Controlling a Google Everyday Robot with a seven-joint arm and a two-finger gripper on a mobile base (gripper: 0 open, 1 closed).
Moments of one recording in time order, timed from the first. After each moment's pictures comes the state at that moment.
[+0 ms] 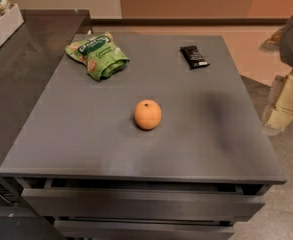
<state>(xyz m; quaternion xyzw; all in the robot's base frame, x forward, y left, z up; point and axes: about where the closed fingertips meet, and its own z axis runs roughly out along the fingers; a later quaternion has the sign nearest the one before) 0.438 -0.217 0.976 -0.60 0.78 -0.03 0.16</state>
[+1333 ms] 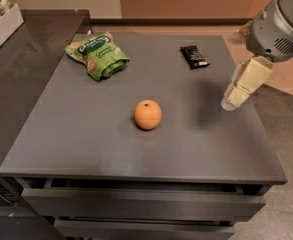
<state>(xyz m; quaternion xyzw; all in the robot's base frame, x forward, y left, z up) 0.508 -0.178 0.961 -0.60 0.76 0.05 0.25</state>
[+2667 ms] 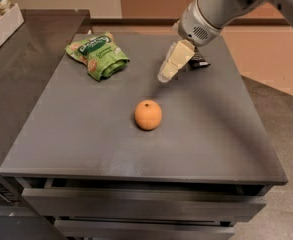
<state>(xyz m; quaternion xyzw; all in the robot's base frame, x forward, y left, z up) 0.628 -0.071 0.937 -0.59 0.74 0.09 0.30</state>
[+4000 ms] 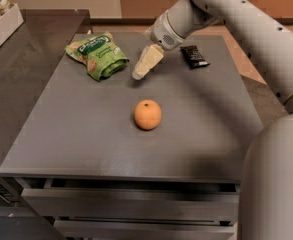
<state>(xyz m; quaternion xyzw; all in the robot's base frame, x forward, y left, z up) 0.706 0.008 0.888 -0.62 0.69 0.17 0.34</state>
